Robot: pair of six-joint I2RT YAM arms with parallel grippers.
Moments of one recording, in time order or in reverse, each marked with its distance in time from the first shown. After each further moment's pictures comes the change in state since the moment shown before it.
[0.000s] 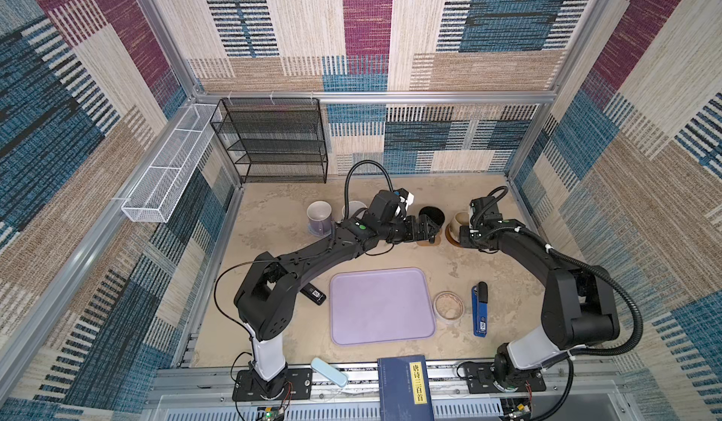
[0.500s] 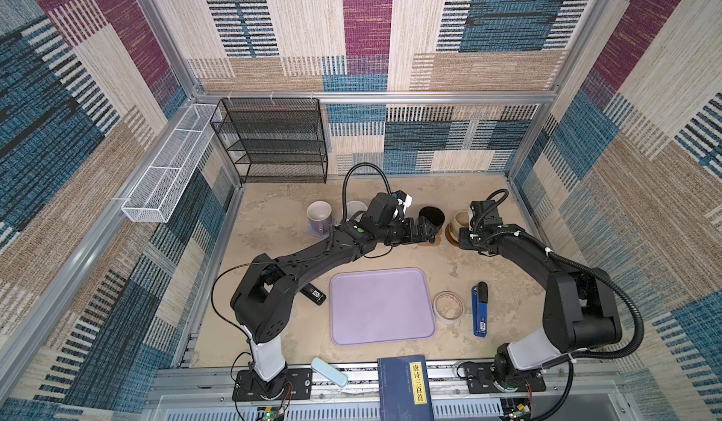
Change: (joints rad) left arm 0.000 -0.026 -0.050 0.040 -0.001 -0.014; right arm 0.008 -0.022 -0.058 0.077 0.007 -0.004
